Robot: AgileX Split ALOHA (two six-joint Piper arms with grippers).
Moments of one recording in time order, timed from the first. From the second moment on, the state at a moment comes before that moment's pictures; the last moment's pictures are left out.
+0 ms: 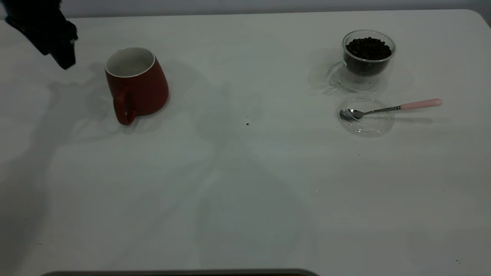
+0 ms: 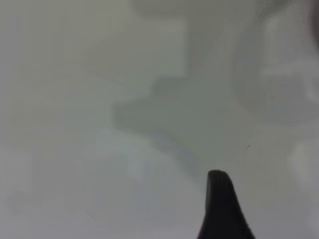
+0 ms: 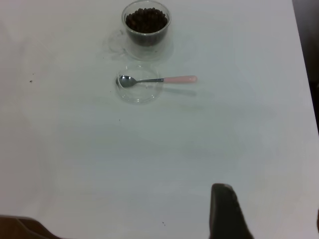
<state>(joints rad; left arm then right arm) -0.07 2.29 -1.57 0.11 0.65 0.58 -0.01 0.03 -0.47 0.09 1.12 -0.09</state>
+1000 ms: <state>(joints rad) -0.11 2.39 -1.57 -0.35 0.56 1.58 -0.01 0.03 -0.47 0.09 1.12 -0.09</state>
